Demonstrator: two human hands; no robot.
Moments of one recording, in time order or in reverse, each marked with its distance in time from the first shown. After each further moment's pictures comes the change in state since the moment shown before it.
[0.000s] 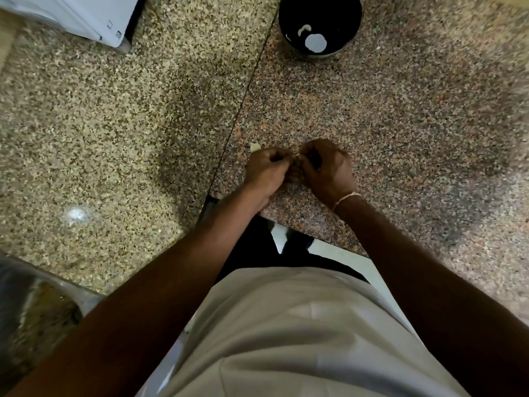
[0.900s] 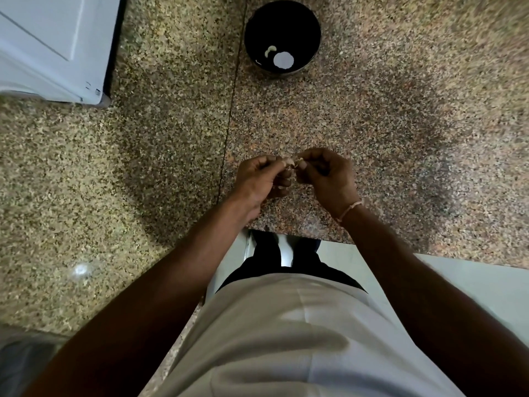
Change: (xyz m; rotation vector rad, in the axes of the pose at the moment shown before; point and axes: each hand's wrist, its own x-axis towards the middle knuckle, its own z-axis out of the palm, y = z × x) left_hand -0.001 0.027 -0.035 -0.062 -0.264 0.008; right_hand -0.017 -0.026 0.003 0.696 0.169 0.441
